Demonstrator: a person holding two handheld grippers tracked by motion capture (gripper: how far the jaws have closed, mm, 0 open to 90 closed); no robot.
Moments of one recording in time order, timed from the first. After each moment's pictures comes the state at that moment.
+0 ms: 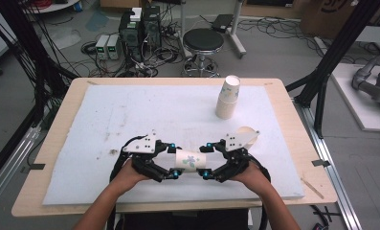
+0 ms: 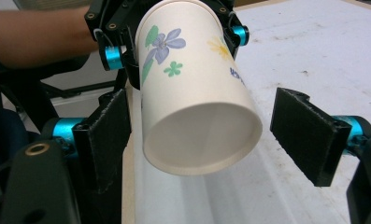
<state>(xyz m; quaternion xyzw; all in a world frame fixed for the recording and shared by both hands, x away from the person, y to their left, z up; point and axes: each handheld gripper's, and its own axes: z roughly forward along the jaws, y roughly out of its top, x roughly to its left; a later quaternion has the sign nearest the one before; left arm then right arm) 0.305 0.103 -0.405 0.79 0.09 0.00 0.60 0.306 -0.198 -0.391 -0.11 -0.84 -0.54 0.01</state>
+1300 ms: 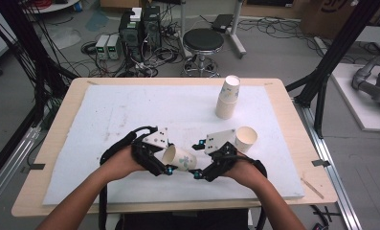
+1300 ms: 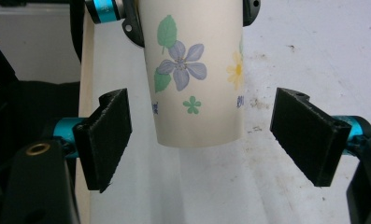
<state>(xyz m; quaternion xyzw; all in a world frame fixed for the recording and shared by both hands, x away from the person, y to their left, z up) 0.314 0.091 -0.361 0.92 0.07 0.06 0.38 0.308 -0.158 -0.374 -0.05 -0.91 -0.40 -0.08</state>
